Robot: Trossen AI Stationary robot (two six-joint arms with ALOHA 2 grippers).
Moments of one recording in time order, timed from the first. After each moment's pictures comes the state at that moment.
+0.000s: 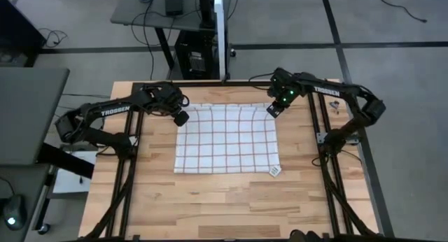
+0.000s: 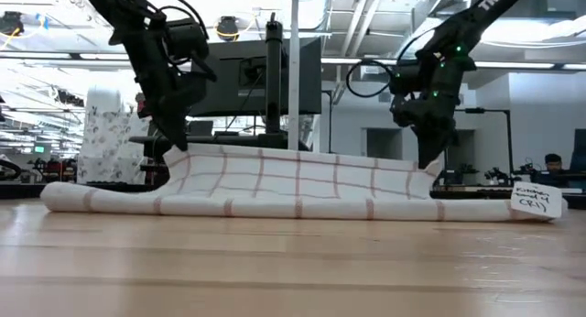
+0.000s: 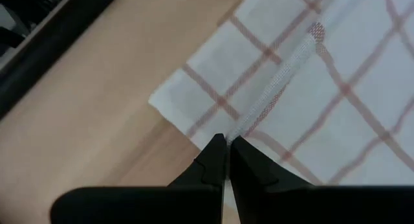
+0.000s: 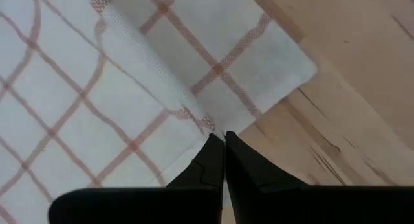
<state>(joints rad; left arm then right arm) 0.61 1.27 0.81 -0.61 -0.16 -0.09 -0.79 1.56 0.99 -0.80 -0.18 -0.02</state>
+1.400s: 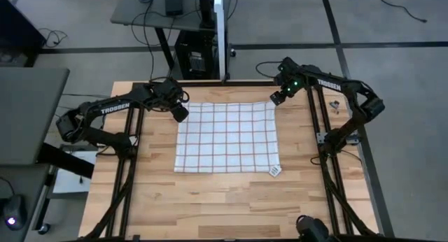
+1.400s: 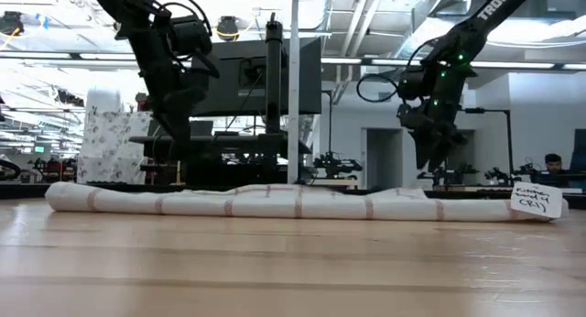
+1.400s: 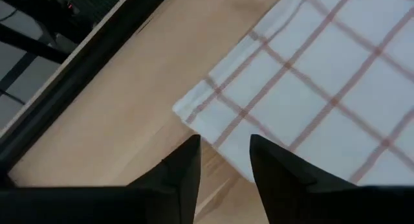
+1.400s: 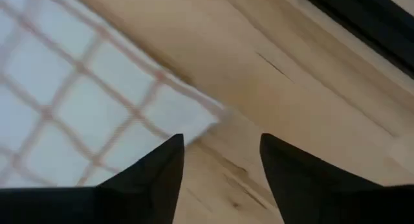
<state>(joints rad) 0.62 1.28 0.89 -0.64 -0.19 -0.05 -0.93 1.55 1.03 -0.73 -0.17 -0.01</state>
